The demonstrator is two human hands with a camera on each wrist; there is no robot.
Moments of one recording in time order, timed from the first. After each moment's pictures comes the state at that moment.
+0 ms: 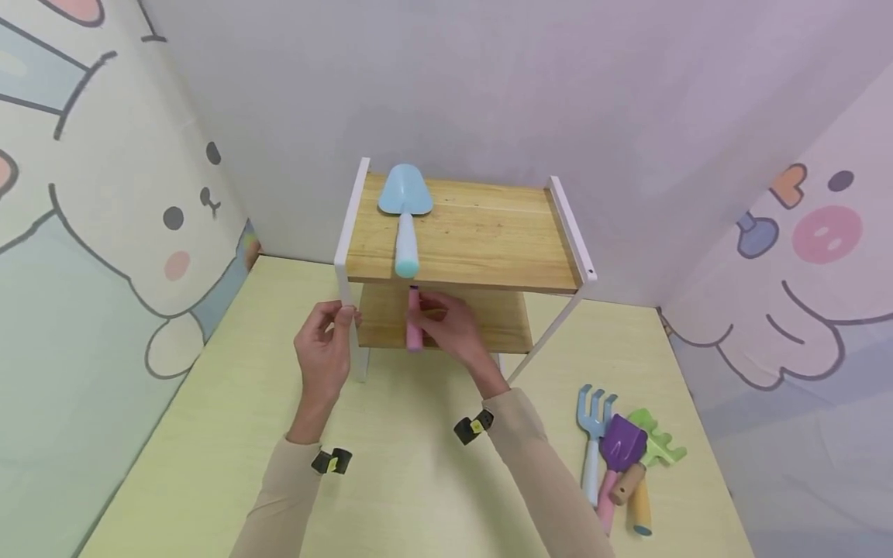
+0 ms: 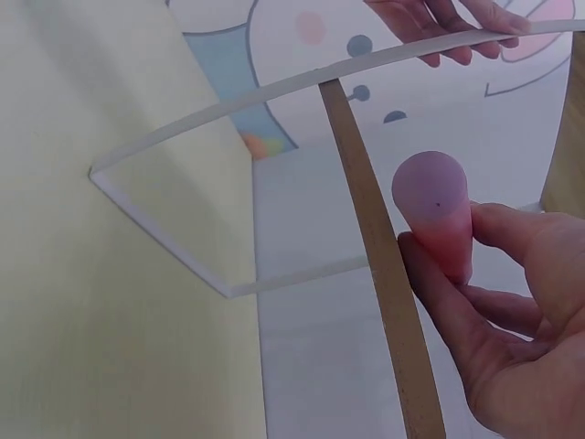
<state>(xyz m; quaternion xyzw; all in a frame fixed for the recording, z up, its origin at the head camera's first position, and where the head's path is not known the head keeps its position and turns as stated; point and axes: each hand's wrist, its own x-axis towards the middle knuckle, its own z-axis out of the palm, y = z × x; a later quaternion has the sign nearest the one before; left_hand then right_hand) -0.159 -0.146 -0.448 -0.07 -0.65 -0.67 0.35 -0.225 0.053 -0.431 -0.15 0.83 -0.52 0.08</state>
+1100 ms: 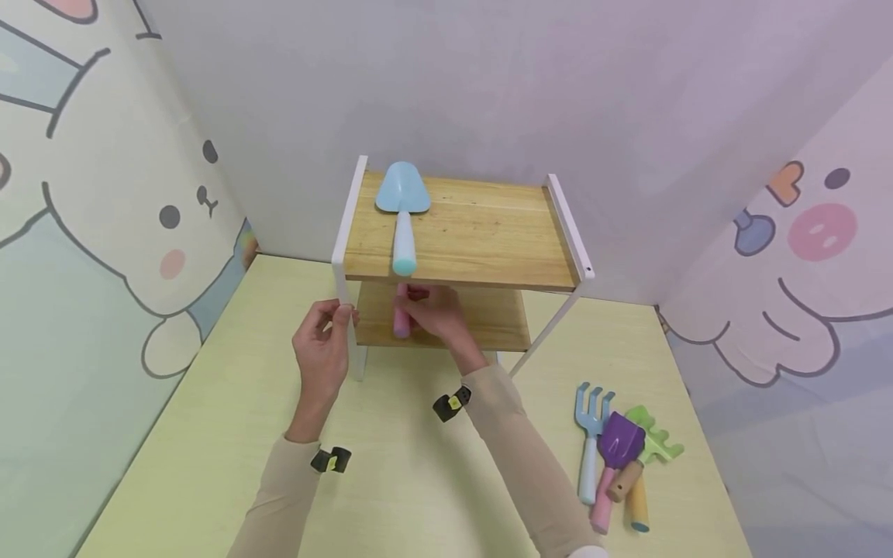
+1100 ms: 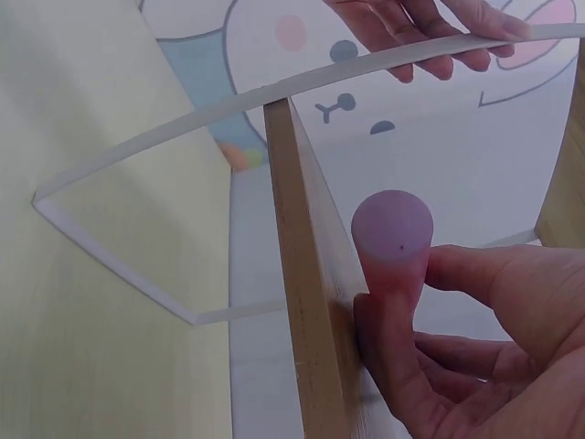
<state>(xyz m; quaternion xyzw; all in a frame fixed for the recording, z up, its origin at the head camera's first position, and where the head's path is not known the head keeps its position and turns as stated) -0.158 -0.144 -0.447 -0.06 -0.64 -0.68 0.35 -0.238 0.025 -0.411 -0.08 0.82 -0.55 0.12</state>
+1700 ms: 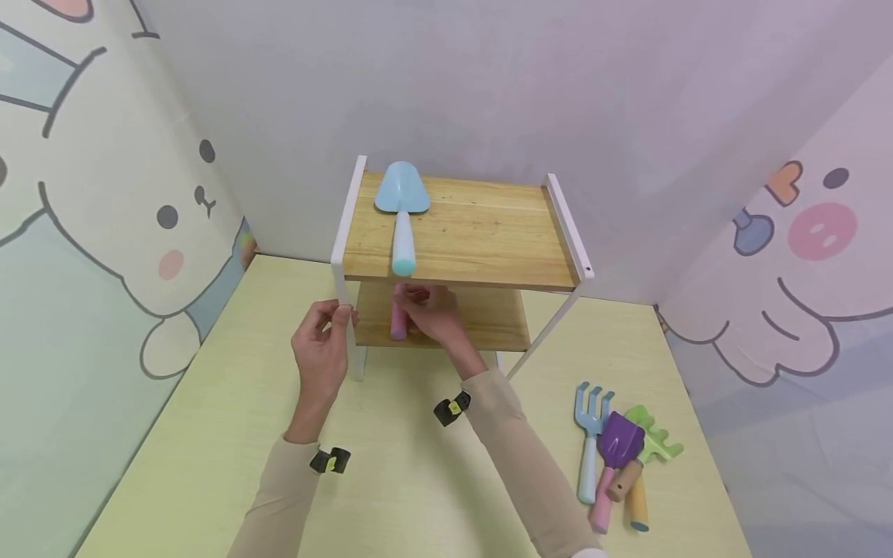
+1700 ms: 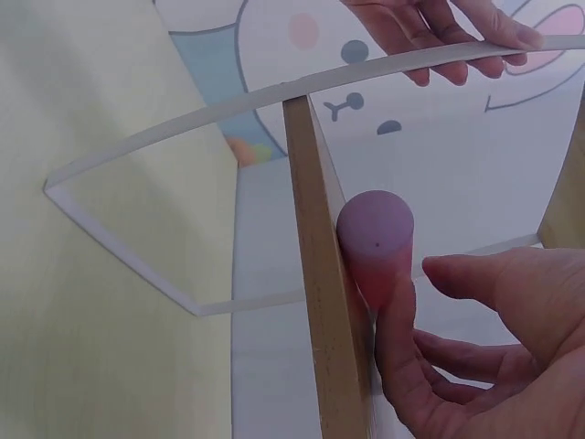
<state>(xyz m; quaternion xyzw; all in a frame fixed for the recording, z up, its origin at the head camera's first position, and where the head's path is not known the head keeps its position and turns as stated) -0.159 -0.143 -0.446 -0.07 -0.64 -0.68 0.35 -0.237 0.023 -0.416 -0.08 0.83 -0.54 0.10</state>
